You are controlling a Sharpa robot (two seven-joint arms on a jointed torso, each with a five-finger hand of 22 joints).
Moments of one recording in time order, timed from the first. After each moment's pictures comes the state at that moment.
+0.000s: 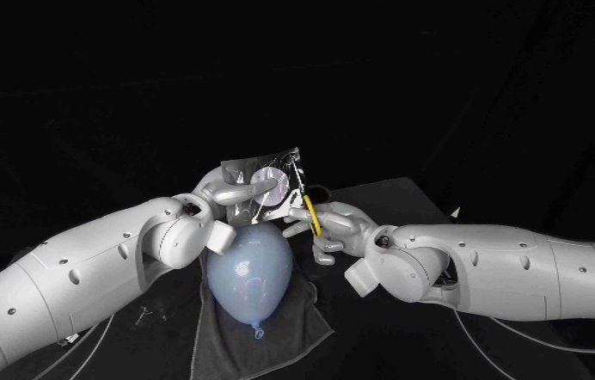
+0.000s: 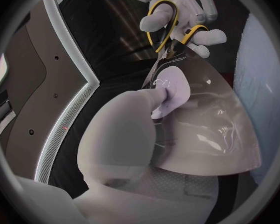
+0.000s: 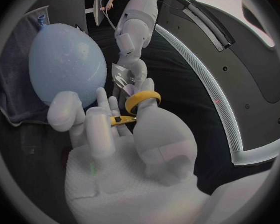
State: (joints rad) left arm 1.24 -0.47 -0.02 1.22 -0.23 -0.07 0.17; left_hand 1.51 -0.09 0.66 0.15 0.04 0.91 0.20 0.39 0.31 1.14 0.15 0.06 0.06 1.07 0.11 0.14 0.22 0.17 0.95 0.25 0.13 0.07; right arm 1.13 -0.98 -0.13 1.75 -0.08 -0.31 0.28; right_hand 1.07 0.21 -0.44 -0.24 0.05 0.54 0.16 0.47 0.54 0.87 0.18 0.25 0.20 1.46 0.08 1.43 1.14 0.10 1.29 0.18 1.12 1.27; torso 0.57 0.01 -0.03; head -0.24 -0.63
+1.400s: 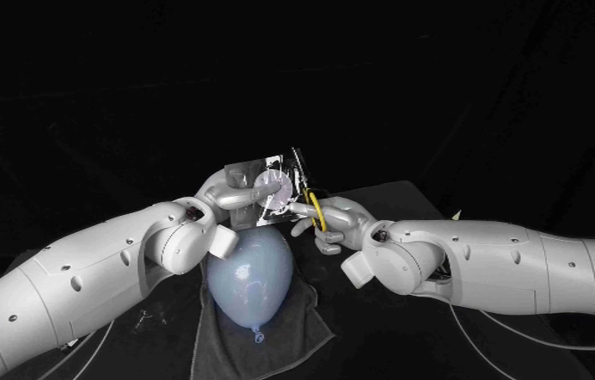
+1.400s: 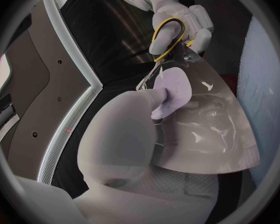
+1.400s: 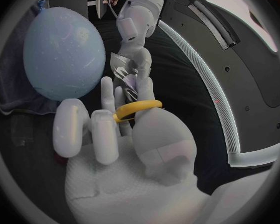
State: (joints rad) left arm 1.24 -0.48 -0.02 1.24 -0.26 -0.08 0.20; left_hand 1.51 -0.08 0.66 0.14 0.05 0.91 0.20 0.39 0.31 1.14 0.15 0.06 0.06 1.07 0.12 0.13 0.22 0.17 0.95 0.25 0.13 0.07; right arm 1.15 -0.95 -0.13 1.70 -0.06 -0.36 0.27; right_hand 1.10 0.29 -0.44 -0.24 0.05 0.84 0.09 0.68 0.61 1.11 0.13 0.50 0.31 1.47 -0.05 1.49 1.28 0.08 1.41 0.07 1.32 1.31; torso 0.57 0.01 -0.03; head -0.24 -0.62
